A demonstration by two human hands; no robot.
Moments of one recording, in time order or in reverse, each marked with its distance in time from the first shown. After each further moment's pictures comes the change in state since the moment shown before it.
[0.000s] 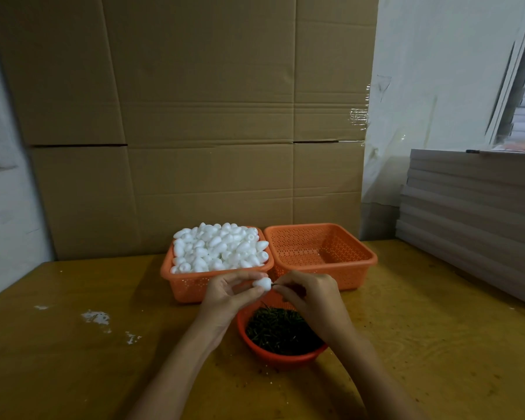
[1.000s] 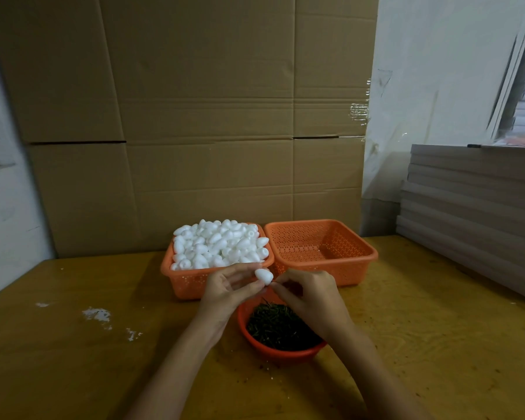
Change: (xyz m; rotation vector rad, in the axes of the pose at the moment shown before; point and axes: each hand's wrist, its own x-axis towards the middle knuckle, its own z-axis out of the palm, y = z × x) left_hand 0.002 -0.002 -0.002 -0.033 -0.012 0.012; right_hand 0.000 -0.014 -0.003 -0.048 -0.047 0.025
